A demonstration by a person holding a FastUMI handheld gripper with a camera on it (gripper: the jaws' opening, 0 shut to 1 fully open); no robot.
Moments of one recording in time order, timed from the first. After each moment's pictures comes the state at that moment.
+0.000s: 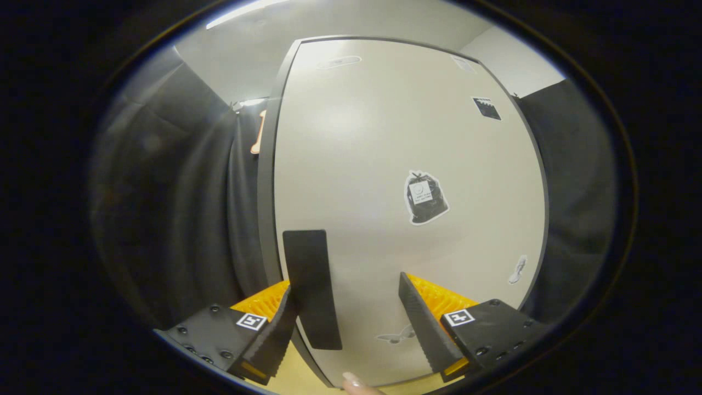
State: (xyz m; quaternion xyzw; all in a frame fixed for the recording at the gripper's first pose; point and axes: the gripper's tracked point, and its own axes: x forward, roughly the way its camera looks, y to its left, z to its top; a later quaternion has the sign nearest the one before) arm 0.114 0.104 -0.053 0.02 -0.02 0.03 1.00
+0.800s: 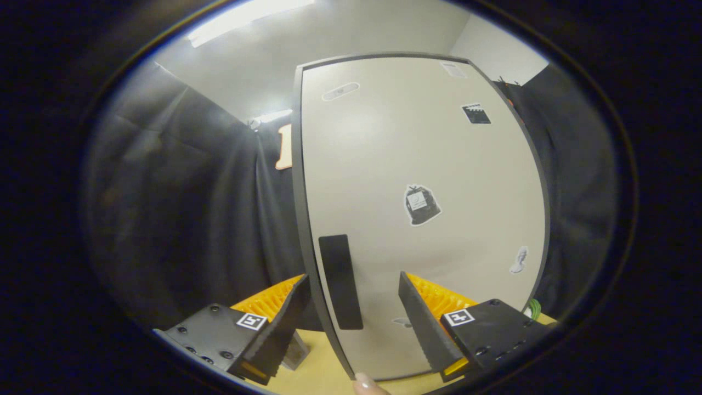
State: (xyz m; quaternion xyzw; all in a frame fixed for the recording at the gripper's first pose) arm 0.046 0.099 -0.037 0.06 -0.03 0.10 0.99
